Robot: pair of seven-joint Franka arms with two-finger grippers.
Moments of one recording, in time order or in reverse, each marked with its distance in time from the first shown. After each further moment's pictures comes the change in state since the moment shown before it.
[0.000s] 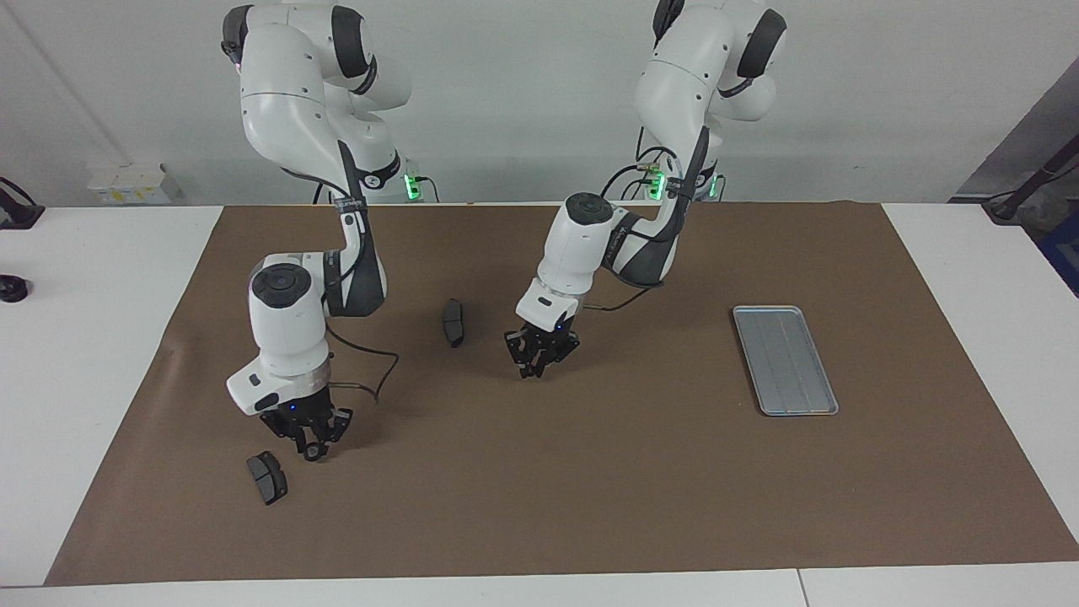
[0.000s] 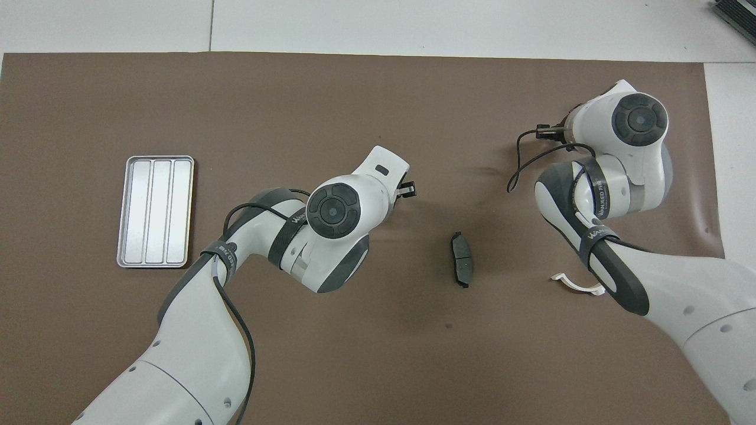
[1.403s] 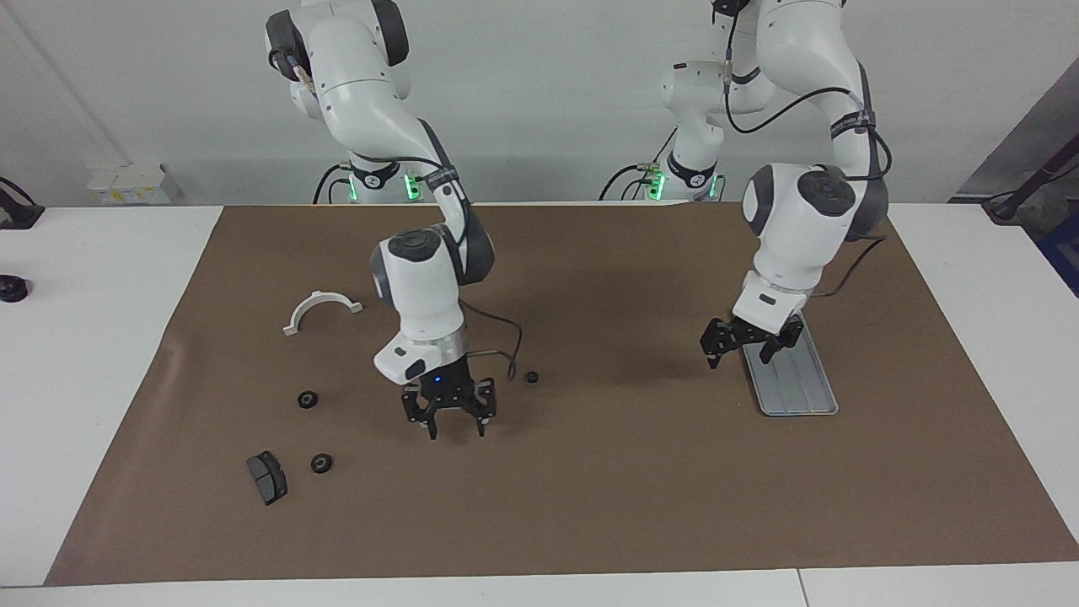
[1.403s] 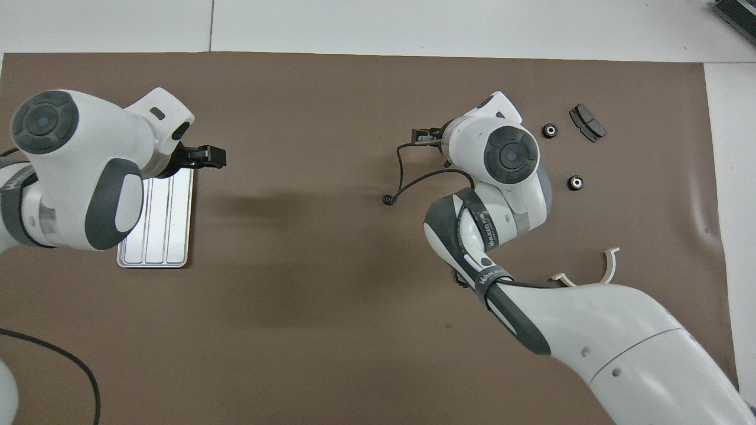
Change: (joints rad) left arm 0.478 -0.307 0.077 -0.117 -0.034 -0.412 0.713; right arm 0.295 0.005 0.060 0.028 0.088 0.120 0.219
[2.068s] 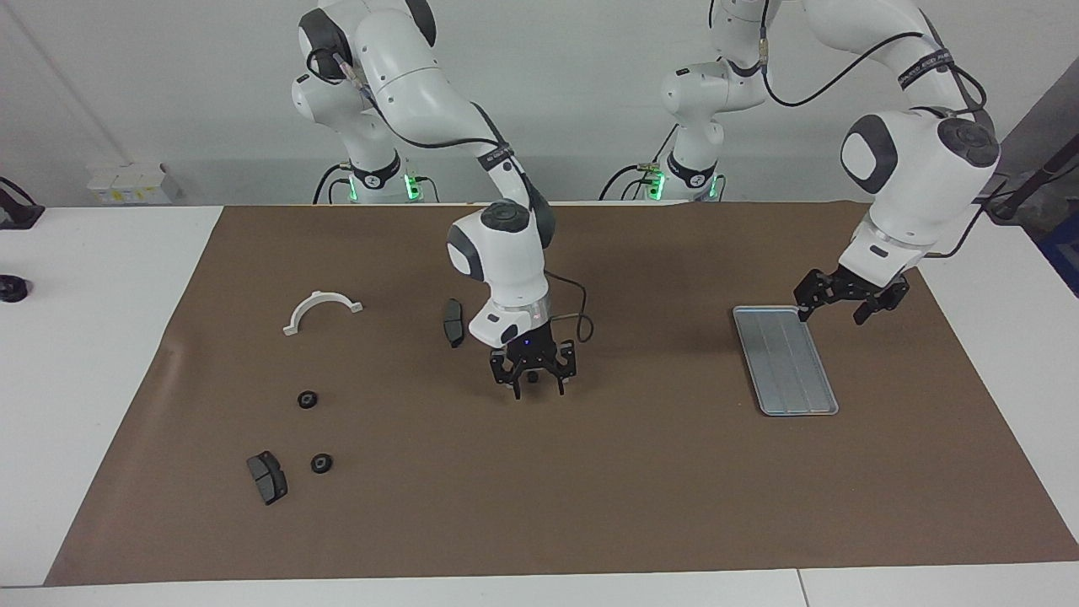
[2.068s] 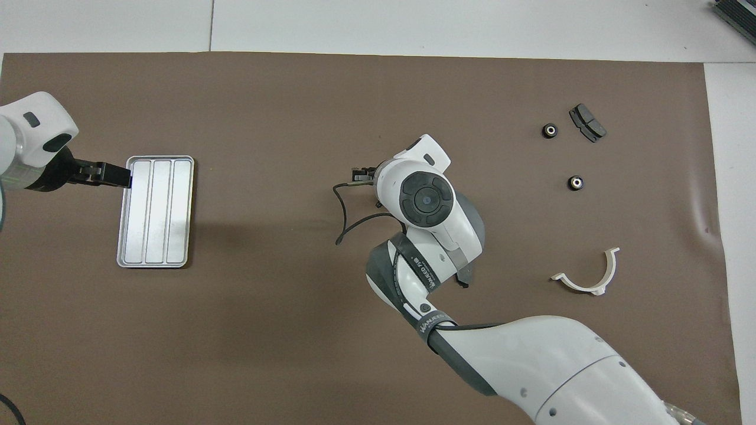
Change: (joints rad) left arm 0.165 -0.135 -0.015 0.044 -0.006 -0.263 0.277; right arm 0.150 0.004 -0.001 -0.029 0.000 -0.044 0.159
